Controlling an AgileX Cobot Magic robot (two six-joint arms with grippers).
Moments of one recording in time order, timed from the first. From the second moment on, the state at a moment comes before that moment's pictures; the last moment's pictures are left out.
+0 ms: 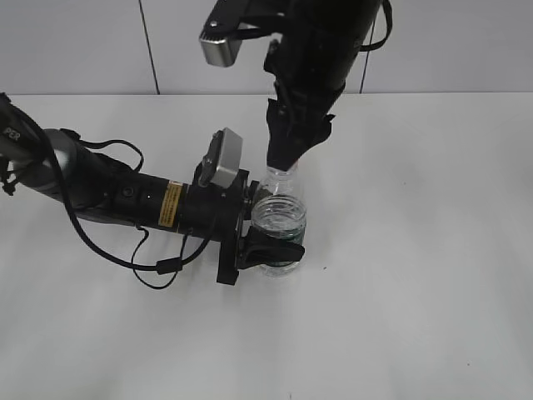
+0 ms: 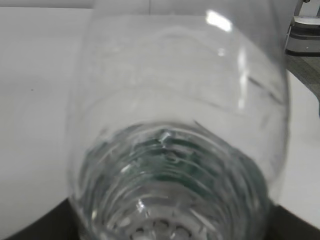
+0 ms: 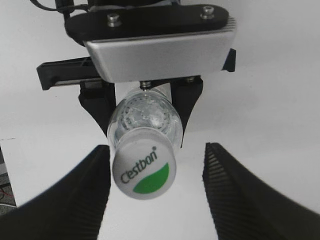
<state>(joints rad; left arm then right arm) -0.37 2.32 -1.18 1.46 -1.15 -0.57 0.64 1.97 -1.77 0.22 1.22 -0.96</state>
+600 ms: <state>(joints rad) -0.37 2.32 -1.18 1.46 -1.16 -0.58 0.64 1.95 -1.78 0.17 1.22 -0.69</state>
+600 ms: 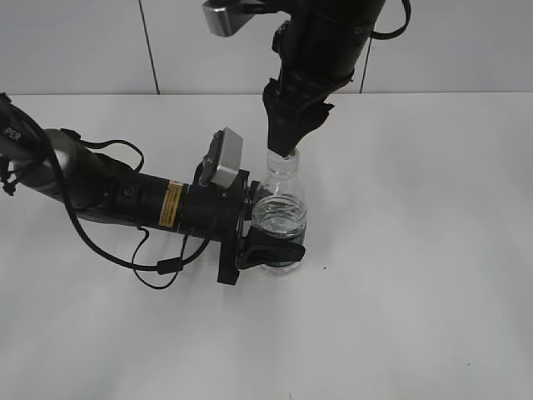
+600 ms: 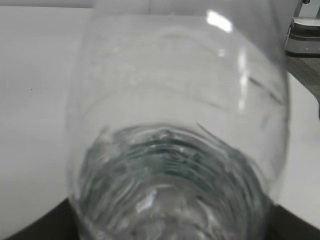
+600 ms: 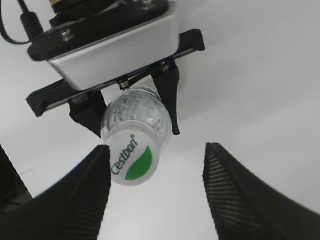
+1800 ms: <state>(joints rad) -0.37 2.32 -1.18 1.45 -1.15 -0.60 0.64 1.94 -1.72 0.23 1.22 0.28</state>
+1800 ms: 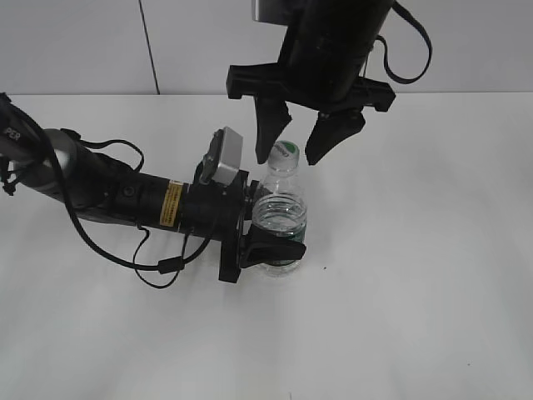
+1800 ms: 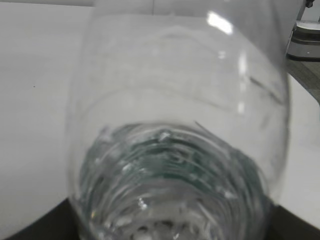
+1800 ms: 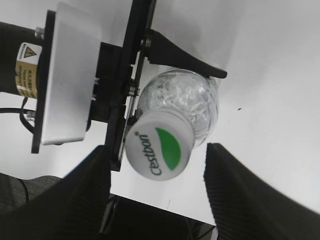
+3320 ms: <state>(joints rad) -0.37 2.32 -1.18 1.45 -1.15 -0.61 0.64 1.94 -1.72 0.22 1.19 0.24</state>
